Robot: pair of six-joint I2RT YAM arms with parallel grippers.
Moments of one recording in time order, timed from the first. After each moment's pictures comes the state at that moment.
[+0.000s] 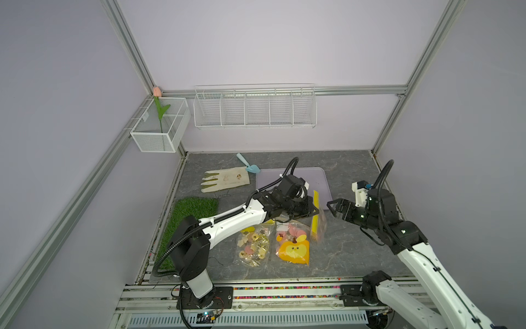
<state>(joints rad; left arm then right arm) -0.98 1.69 1.35 -0.32 0.44 -0.92 0.31 0.84 0.84 -0.66 -0.27 0.61</state>
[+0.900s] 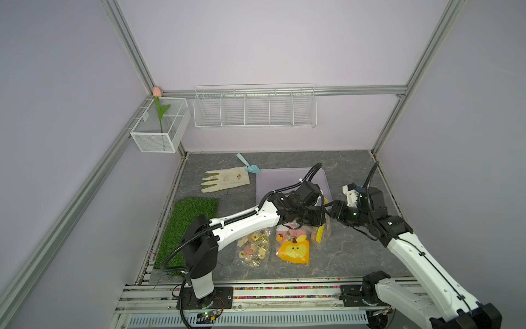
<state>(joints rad) -1.09 1.77 1.50 -0.52 0.29 -0.77 0.30 0.94 0.78 -0.55 -0.41 0.72</state>
